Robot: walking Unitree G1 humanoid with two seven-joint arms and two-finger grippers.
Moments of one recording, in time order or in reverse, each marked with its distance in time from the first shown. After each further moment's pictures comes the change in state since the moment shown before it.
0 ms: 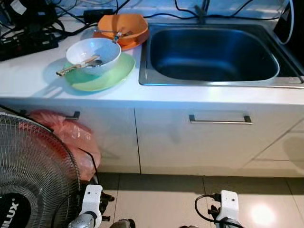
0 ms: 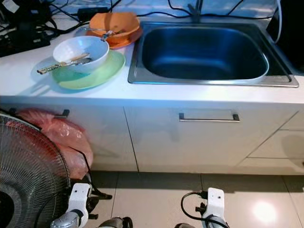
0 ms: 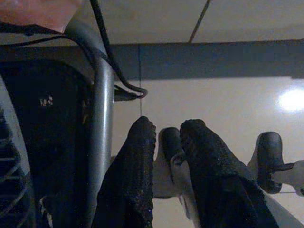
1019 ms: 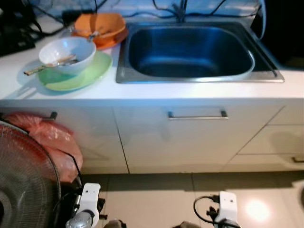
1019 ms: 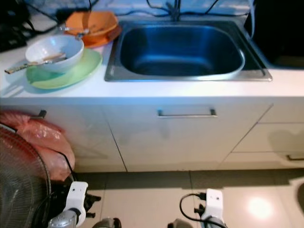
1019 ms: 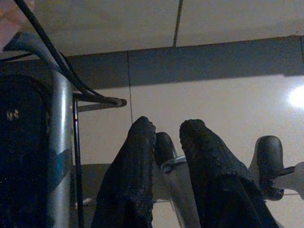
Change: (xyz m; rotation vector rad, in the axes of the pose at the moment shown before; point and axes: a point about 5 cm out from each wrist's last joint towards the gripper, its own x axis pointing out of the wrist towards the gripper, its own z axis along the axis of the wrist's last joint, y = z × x) left arm 0.000 0.005 0.003 0.026 -0.007 0.026; right arm 0.000 0.003 -0.002 -0.008 0.006 0.016
